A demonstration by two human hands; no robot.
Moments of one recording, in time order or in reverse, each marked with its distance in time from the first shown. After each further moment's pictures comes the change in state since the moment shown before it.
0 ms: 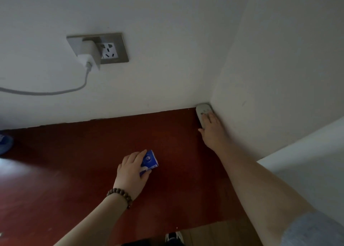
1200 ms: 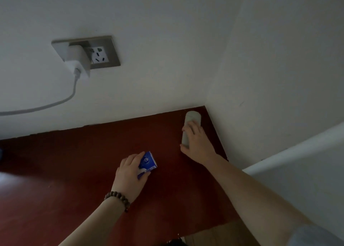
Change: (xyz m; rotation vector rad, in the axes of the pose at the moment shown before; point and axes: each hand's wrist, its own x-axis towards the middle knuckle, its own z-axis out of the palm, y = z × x) left_hand 0.015 -0.001 -0.004 -0.081 -0.035 0.017; right_hand -0.026 -0.031 0.028 0.006 0.040 -0.251
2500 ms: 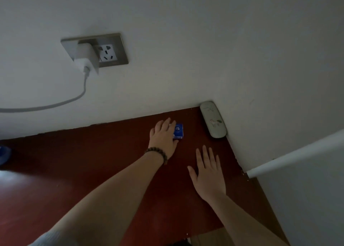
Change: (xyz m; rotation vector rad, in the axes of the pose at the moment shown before) left_hand 0.106 0.059 0.027 0.306 -0.048 0.164; right_hand -0.094 -0.028 0.045 -0.209 -0.074 0.297
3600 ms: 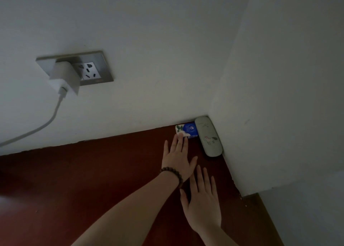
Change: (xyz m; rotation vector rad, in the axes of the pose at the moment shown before) left_hand 0.031 0.051 0.057 0.141 -0.049 0.041; right_hand -0.002 -0.007 -0.013 0.014 0.000 0.030
